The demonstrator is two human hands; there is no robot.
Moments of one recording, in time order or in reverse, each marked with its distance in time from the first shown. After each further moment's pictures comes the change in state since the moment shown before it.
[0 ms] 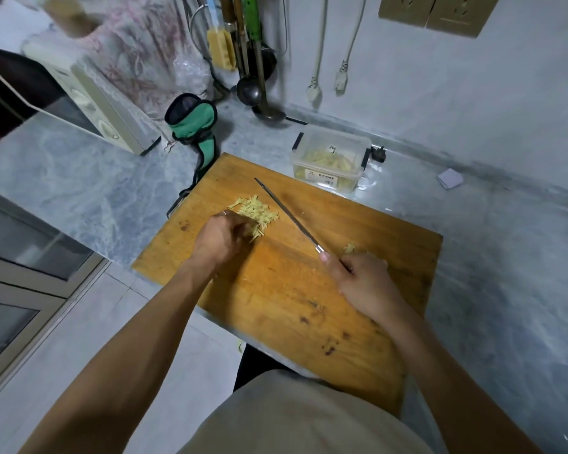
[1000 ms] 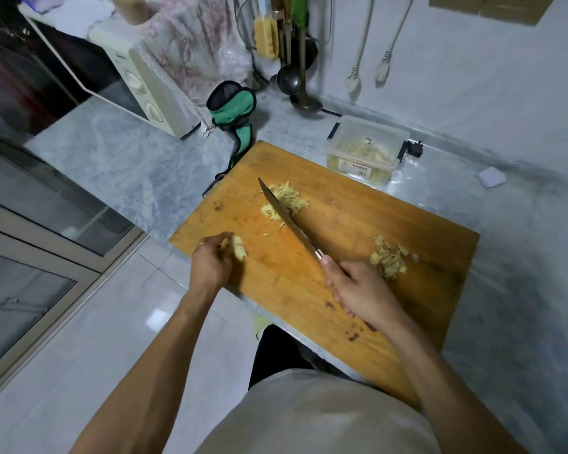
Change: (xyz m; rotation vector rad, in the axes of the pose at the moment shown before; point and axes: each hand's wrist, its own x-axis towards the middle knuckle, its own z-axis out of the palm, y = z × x) left_hand -0.097 -0.048 0.010 -0.192 0.198 -0.403; right_hand -0.023 -0.019 0.044 0.294 -0.179 0.068
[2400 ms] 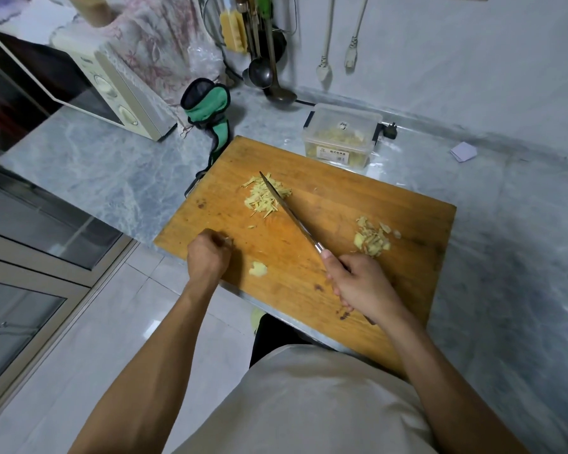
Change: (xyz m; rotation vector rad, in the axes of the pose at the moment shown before) left_hand -0.001 0.027 0.008 -0.012 -0.001 -0.177; right_hand -0.027 0.020 -0.002 0.022 0.102 0.051
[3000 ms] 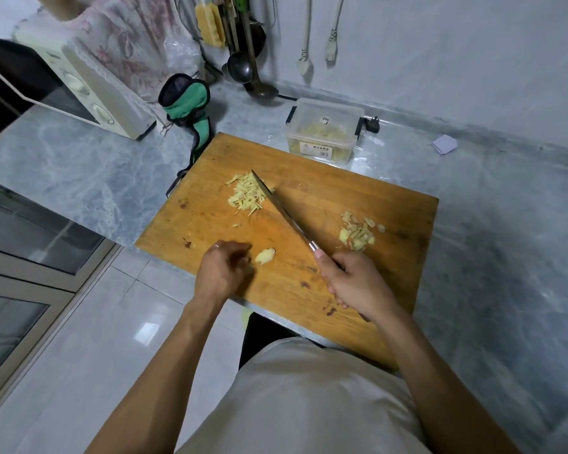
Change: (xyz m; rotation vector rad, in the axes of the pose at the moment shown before) left_hand -0.042 0.008 0.018 0.078 -0.215 0.389; right_hand -0.001 0.010 -0.008 0.022 0.012 0.007
